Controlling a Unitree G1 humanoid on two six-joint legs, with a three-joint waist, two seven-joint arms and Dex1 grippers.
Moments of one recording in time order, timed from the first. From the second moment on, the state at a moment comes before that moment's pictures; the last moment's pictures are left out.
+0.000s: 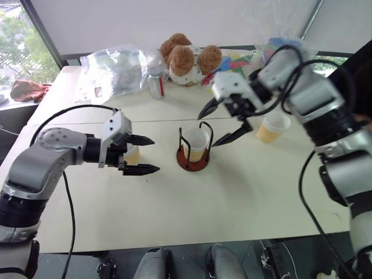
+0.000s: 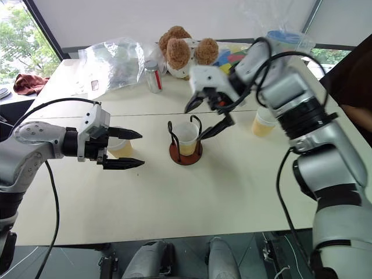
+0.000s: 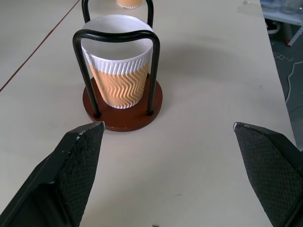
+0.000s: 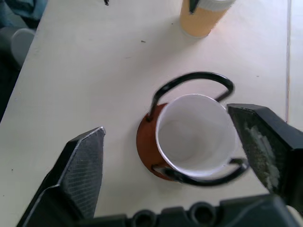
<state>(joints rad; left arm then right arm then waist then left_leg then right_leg) -0.53 0.90 -0.02 -0.24 -0.56 0.69 -1.19 -1.33 -0.79 0.52 0.38 0.20 0.21 1.61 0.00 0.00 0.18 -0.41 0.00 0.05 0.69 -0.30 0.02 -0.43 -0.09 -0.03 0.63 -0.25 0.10</state>
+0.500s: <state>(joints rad) -0.70 0.94 -0.02 -0.22 -0.62 0.72 -1.27 -1.07 -0.99 0.34 0.61 -0.03 0.20 1.37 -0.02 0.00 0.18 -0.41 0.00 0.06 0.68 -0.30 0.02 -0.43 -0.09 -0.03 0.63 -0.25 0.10</state>
